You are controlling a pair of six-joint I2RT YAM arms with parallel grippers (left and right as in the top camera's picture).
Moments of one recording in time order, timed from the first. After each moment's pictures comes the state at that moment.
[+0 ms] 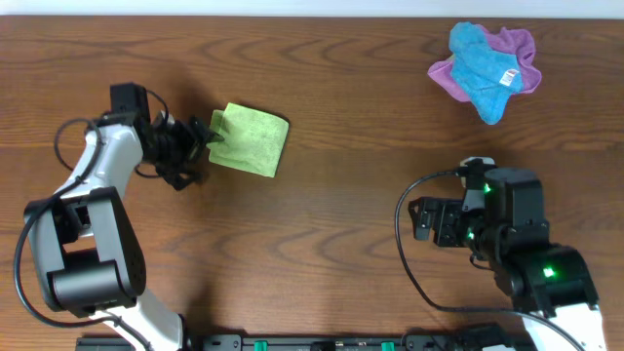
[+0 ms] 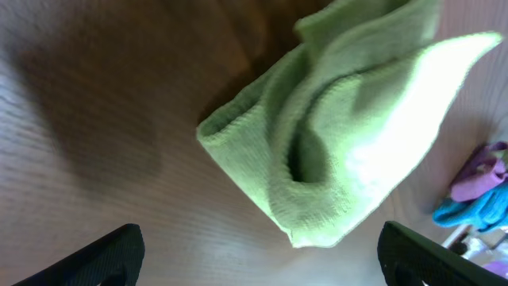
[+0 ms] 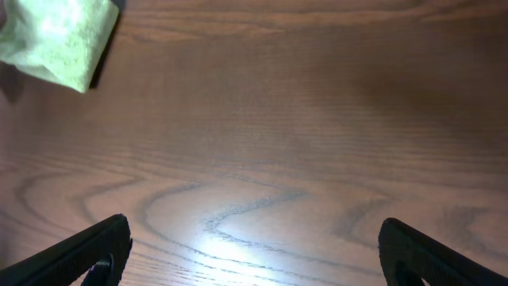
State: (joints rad) left arm 0.18 1.85 1.17 -0.69 0.59 -0.67; right arm 0.18 0.87 0.86 -0.92 -0.14 0.28
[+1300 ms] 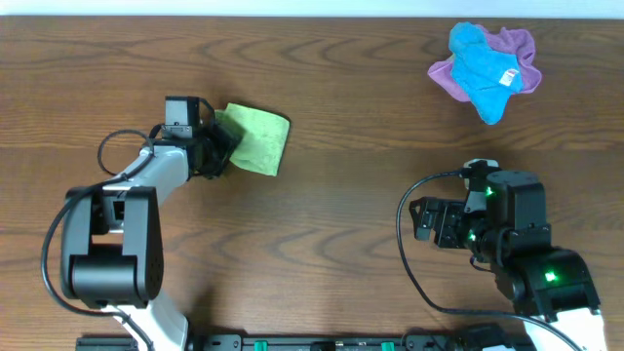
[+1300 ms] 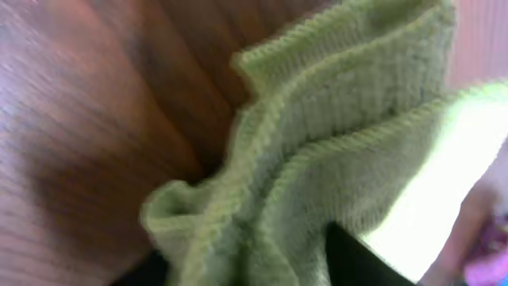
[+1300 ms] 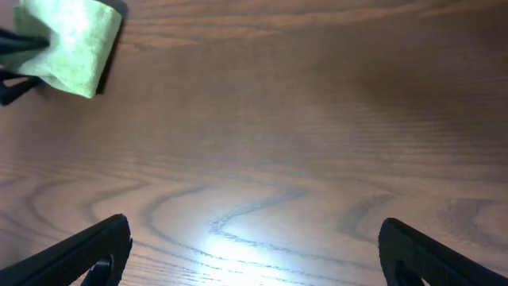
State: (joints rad) left arm -0.02 1.87 0.99 -0.19 0.33 -1.00; right arm 0.18 0.86 0.85 -0.93 -0.14 0.31
